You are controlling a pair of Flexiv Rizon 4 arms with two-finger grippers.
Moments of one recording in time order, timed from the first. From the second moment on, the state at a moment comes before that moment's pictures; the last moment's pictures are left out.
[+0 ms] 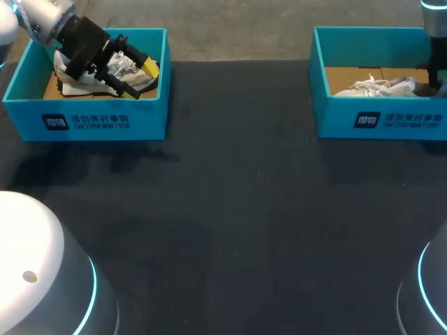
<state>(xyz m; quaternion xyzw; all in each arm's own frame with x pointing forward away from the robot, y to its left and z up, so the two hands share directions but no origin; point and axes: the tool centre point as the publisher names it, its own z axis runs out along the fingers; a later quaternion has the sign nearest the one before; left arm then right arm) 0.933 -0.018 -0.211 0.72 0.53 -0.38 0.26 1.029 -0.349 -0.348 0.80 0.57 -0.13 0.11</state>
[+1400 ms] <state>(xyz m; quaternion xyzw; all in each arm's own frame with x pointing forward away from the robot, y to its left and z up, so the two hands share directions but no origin) 0.933 -0.018 -0.211 0.72 0.53 -0.38 0.26 0.927 -0.255 -0.184 0.73 0.68 0.04 -0.01</state>
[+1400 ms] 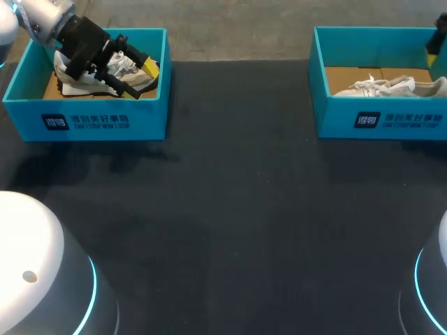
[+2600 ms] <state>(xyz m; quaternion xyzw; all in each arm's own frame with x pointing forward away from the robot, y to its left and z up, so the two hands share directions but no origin) 0.963 0.041 -0.214 0.76 0.53 -0.30 0.23 0.910 -0.252 -0.179 0.72 0.69 0.08 0.00</state>
